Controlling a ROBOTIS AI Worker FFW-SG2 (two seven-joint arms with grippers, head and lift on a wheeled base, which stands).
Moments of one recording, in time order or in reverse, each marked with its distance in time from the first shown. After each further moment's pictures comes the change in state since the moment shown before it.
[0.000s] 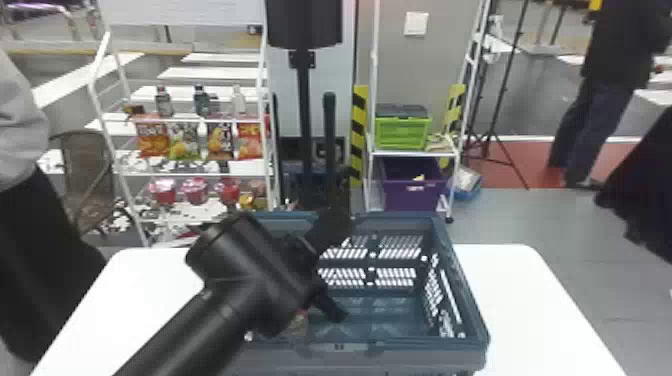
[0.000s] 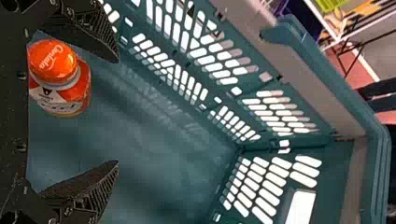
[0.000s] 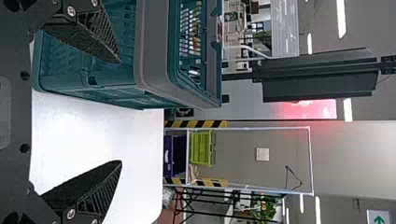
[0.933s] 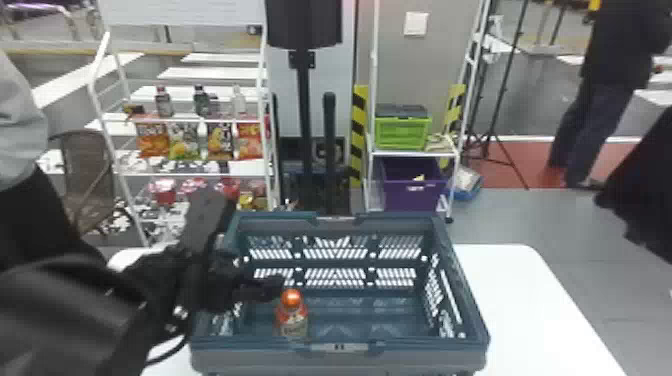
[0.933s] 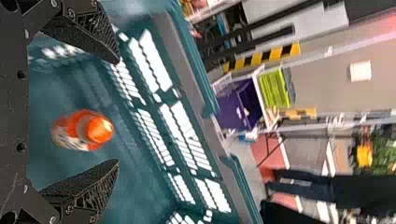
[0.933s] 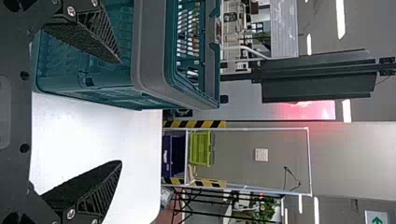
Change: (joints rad) left arm 0.428 0.147 0.473 -0.652 0.307 0.081 0.319; right arm 0.002 0.002 0.005 -0.016 0.009 0.006 -0.003
